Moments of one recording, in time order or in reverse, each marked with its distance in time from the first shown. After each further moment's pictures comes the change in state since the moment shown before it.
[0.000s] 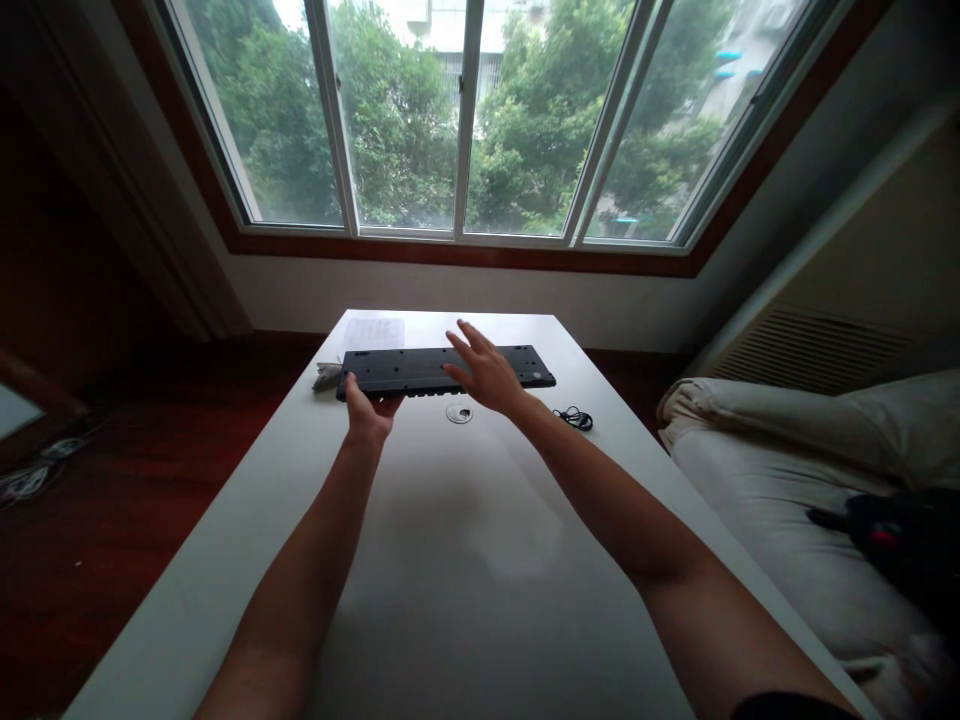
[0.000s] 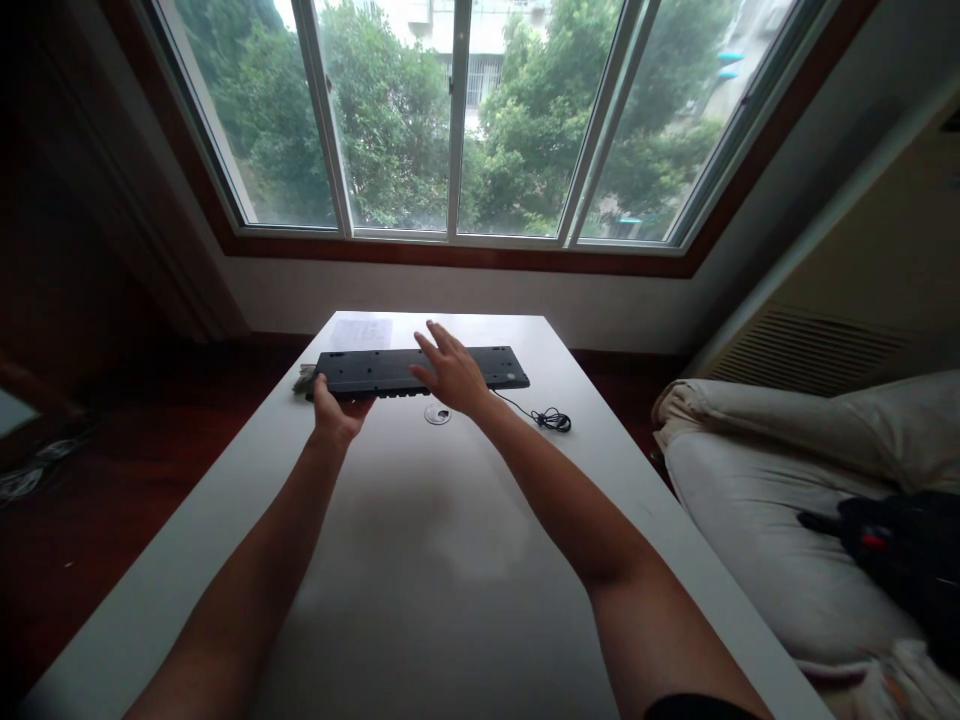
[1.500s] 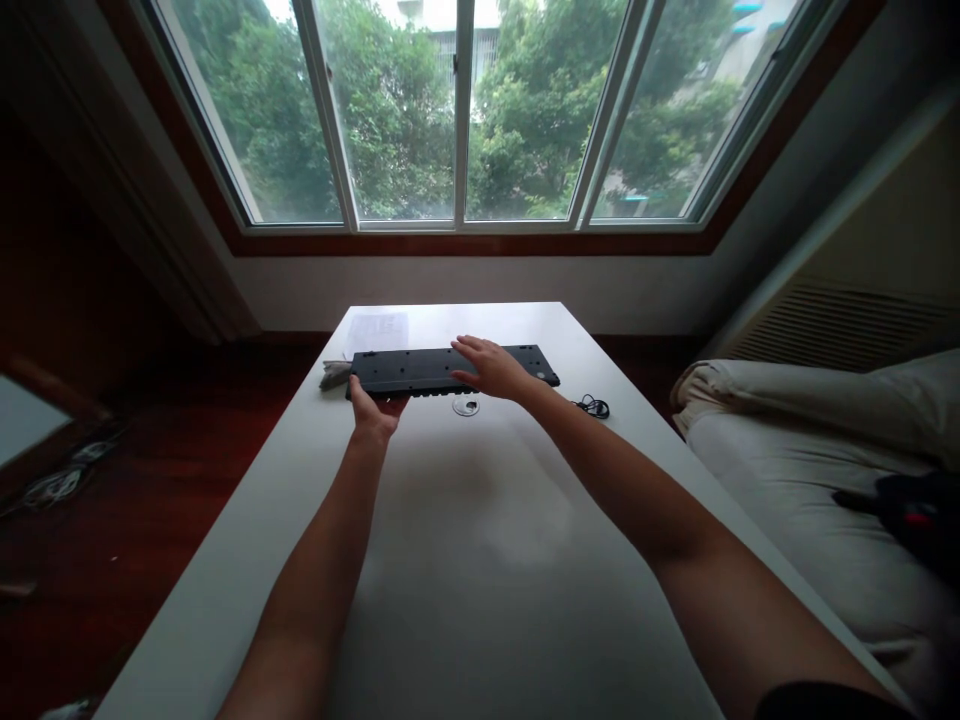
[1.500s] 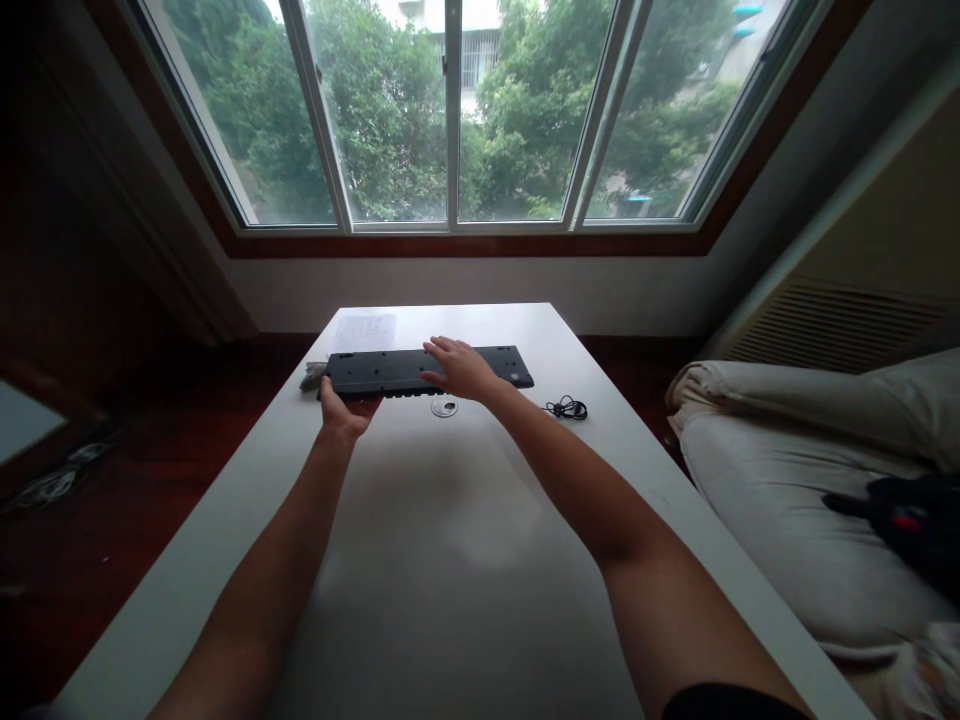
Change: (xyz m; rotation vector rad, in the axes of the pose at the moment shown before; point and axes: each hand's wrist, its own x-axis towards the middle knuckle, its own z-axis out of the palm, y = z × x) left_hand 0.021 0.001 -0.021 0.078 0.004 -0.075; right_hand -0.002 0.036 0.024 0.093 -0.201 0.023
